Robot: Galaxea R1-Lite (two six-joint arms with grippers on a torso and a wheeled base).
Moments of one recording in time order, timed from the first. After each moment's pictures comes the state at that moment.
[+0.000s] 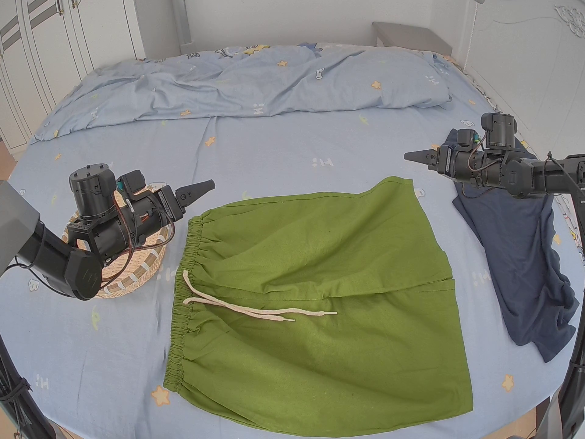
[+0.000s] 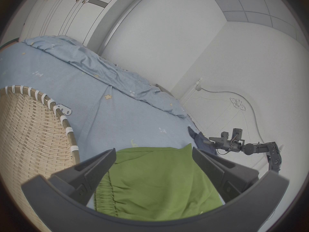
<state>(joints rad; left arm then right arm) -0.13 1.96 -0.87 -1.02 -0.41 -0.47 0.04 2.22 -1.72 -0.15 0.57 0.22</state>
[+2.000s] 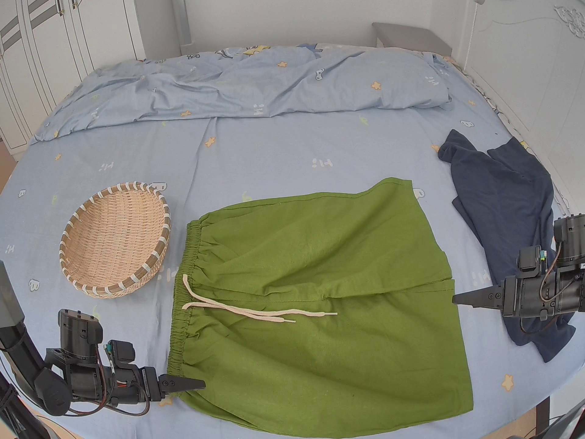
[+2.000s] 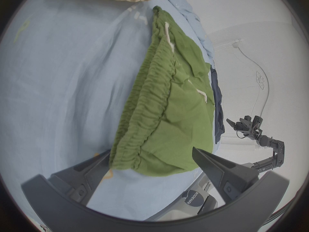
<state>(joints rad) -0.12 1.83 -0.02 -0.96 -0.62 -0.46 0.05 1.50 -0.53 -0.22 0.65 0.24</state>
